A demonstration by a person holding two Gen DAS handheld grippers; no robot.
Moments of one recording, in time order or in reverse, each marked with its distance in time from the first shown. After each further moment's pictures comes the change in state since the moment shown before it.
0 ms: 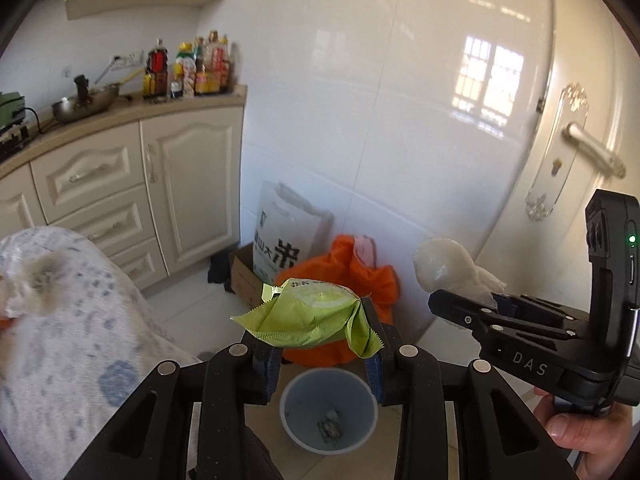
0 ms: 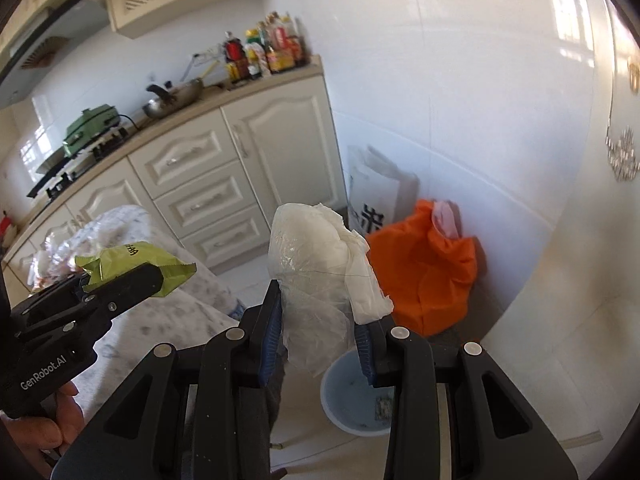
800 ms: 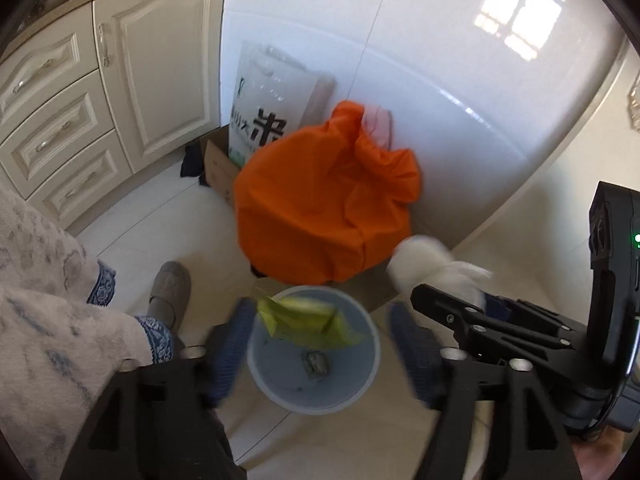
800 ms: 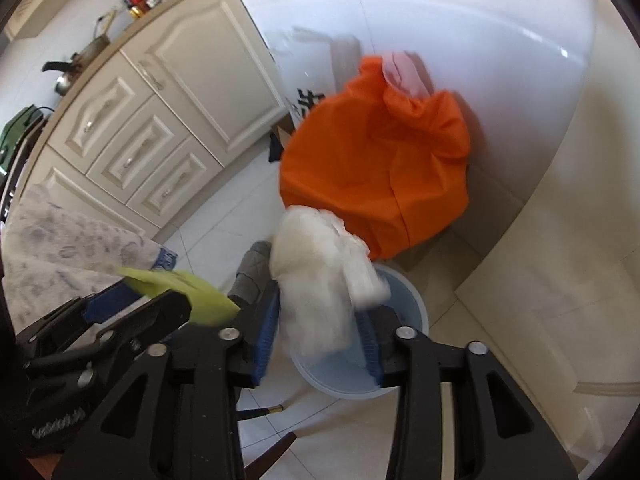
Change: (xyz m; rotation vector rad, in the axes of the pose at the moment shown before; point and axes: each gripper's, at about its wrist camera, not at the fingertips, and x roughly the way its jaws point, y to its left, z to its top) left arm 0.262 -0.037 -0.005 -0.042 0.382 0.026; right arm 0.158 -0.110 -0.078 0.240 0.308 -0.049
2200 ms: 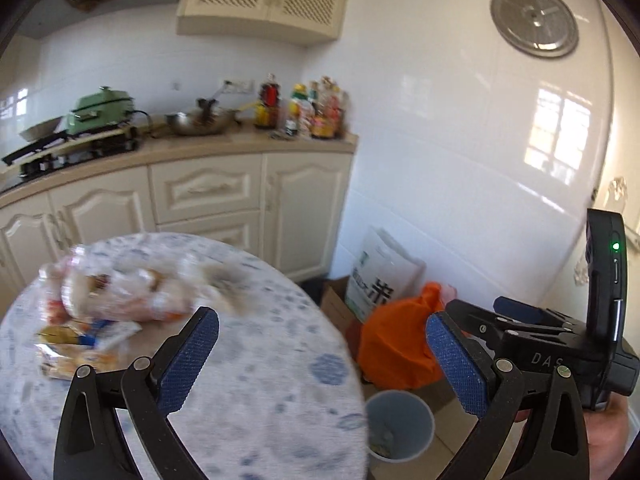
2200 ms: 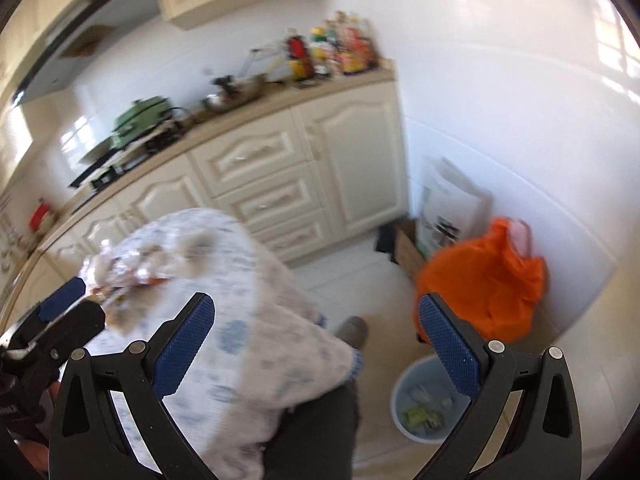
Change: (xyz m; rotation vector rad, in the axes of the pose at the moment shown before) left arm -0.384 0.108 -0.177 -0.172 -0.577 0.235; right arm -0.192 0.249 -0.008 -0.355 -0.300 0.210
